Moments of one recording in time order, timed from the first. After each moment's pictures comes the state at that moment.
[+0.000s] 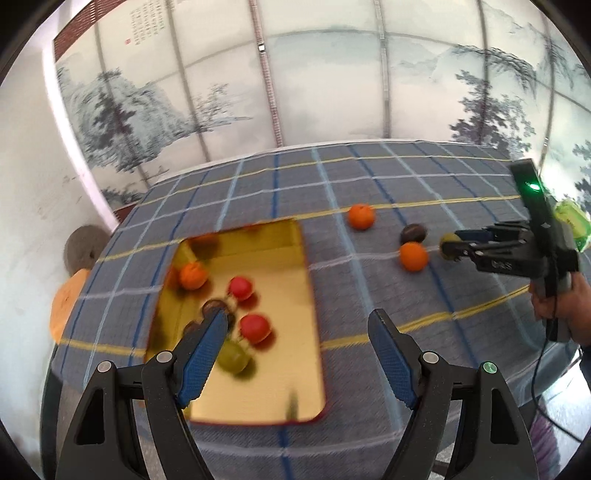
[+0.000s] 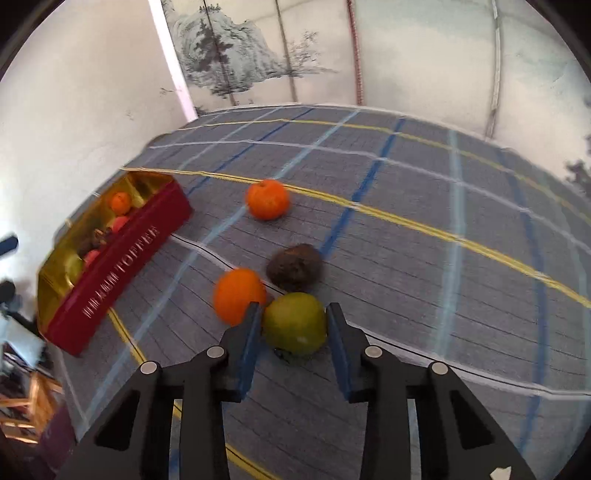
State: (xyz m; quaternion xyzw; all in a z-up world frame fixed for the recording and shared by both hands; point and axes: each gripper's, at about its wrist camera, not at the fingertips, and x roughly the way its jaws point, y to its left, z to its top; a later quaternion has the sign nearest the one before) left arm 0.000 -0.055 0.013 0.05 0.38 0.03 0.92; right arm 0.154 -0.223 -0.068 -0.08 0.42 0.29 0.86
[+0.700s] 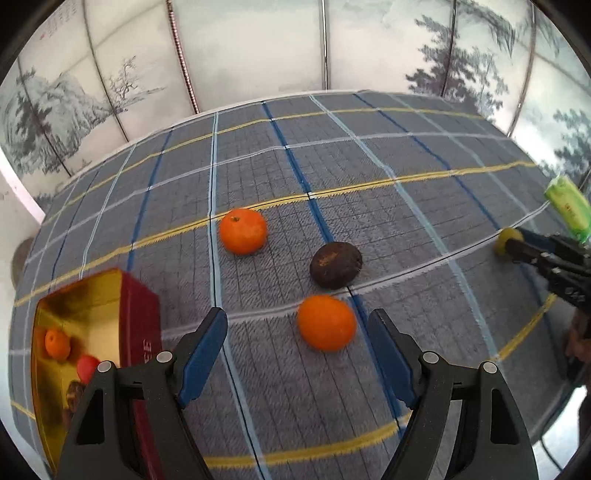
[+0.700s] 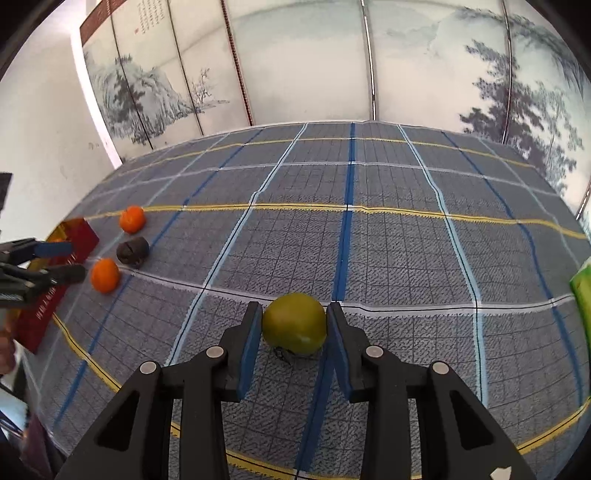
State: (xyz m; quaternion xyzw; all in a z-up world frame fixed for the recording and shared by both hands) left arm 0.148 -0.149 -0.053 0.07 0.47 -0.05 0.88; right arm 0.149 -0.385 -0.071 0.00 0.40 0.17 0.90
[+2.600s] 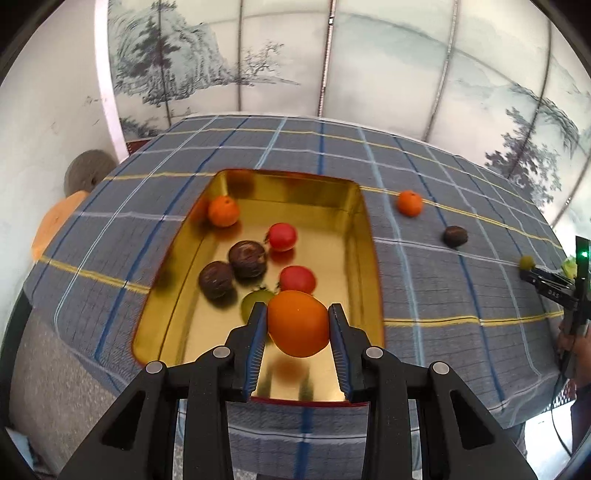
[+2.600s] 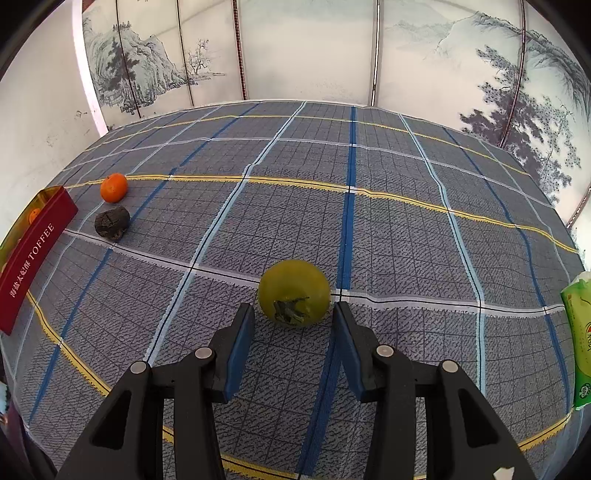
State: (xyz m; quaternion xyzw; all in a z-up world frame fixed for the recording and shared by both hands) left arm -0.020 0.018 -0.024 -0.08 0.41 0.08 0.90; right arm 0.153 -0.362 -0.083 -0.06 0.43 0.14 0.89
